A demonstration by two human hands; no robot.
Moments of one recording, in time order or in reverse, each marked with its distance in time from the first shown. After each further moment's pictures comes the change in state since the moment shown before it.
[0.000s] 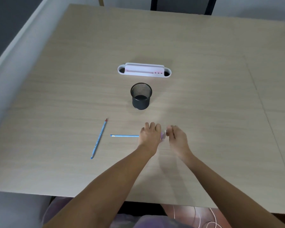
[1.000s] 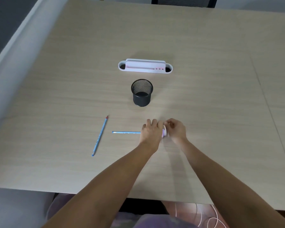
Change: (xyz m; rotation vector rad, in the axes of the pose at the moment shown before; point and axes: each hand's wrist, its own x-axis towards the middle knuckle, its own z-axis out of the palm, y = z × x) left_hand 0.001 -0.001 0.003 -0.019 0.006 0.016; right_hand 0.046 0.019 0.021 -0.015 0.014 0.161
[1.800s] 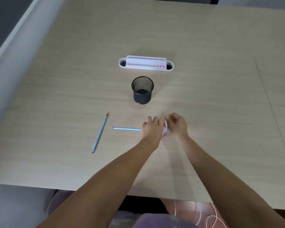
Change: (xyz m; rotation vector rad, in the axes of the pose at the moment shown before) left_hand 0.003 0.002 -0.002 0.021 -0.002 -0.017; right_hand 0.003 -0.010 -0.003 0.107 0.039 0.001
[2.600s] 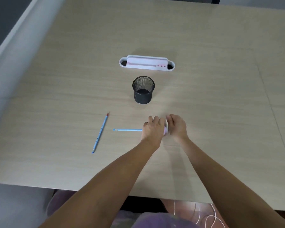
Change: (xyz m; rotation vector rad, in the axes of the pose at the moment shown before) left_hand 0.001 -0.001 0.000 -0.023 0.018 -0.005; right_hand 0.001 0.006 0.003 -0.213 -0.029 -0.085
